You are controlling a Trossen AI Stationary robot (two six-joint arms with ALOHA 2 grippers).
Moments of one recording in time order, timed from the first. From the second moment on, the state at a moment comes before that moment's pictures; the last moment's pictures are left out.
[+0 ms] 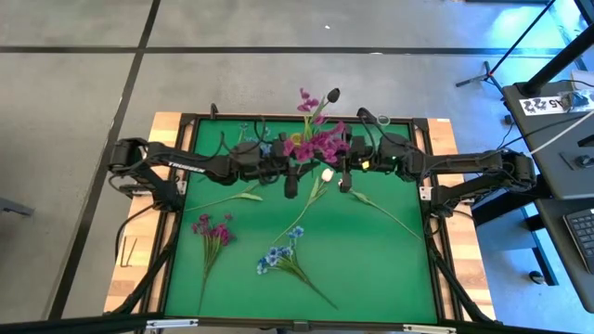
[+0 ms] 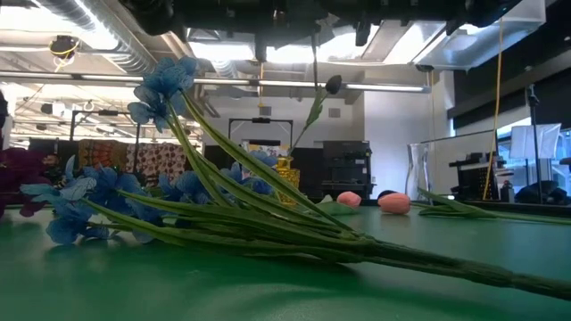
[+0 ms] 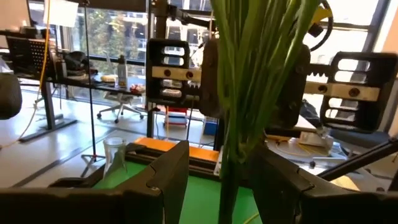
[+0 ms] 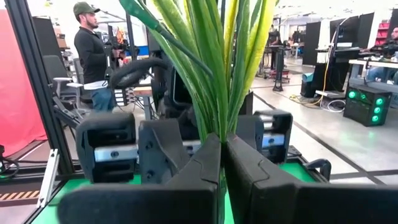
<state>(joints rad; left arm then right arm) 0.09 1.55 0.91 0.71 -0.15 -0.09 -0.14 1.26 0.80 0.54 -0.11 0.05</state>
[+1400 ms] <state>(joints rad) 0.07 1.52 0.91 0.60 -0.22 -0.04 -0.14 1.26 0.80 0.52 -0.15 0.05</state>
